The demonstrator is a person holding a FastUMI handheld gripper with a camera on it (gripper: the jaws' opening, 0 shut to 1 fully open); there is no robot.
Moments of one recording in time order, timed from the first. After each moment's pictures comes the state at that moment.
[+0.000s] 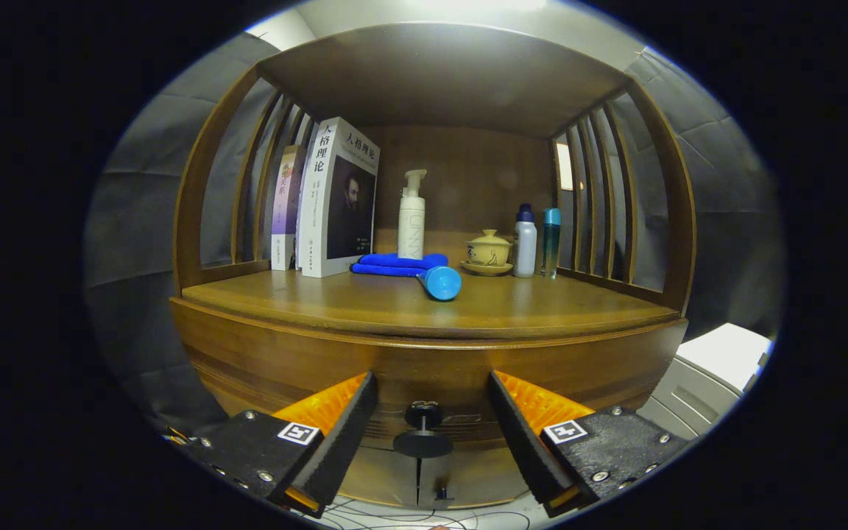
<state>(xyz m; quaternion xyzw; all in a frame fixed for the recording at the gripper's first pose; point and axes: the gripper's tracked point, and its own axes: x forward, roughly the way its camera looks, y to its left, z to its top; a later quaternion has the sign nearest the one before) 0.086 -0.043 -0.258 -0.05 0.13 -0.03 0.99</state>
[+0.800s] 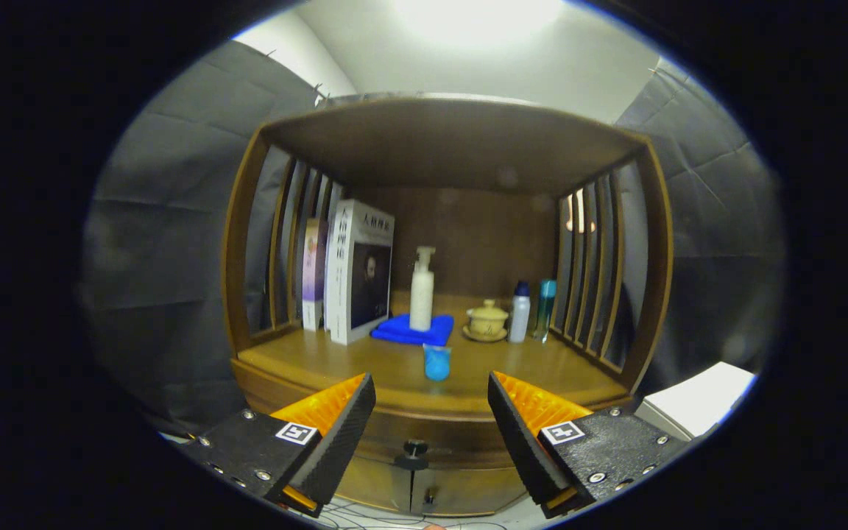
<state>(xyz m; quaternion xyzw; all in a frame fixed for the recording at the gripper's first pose) 0.065 -0.041 -0.093 -0.05 0.06 0.03 1.00</state>
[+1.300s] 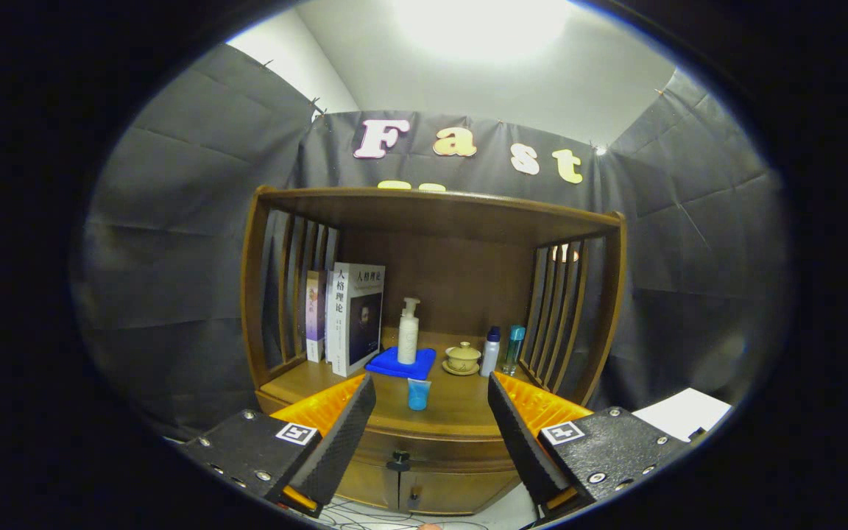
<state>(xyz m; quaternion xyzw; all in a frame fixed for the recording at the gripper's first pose) 0.019 -0.047 -0.004 -0.07 0.06 0.01 1.00</state>
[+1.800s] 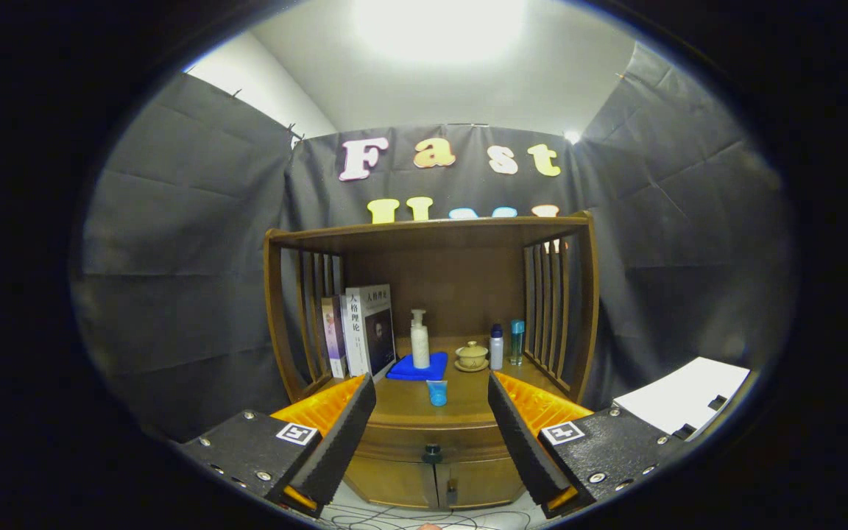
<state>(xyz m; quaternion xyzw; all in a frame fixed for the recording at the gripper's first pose) -0.021 -0.037 0.022 0.01 0.04 0.00 1.00</state>
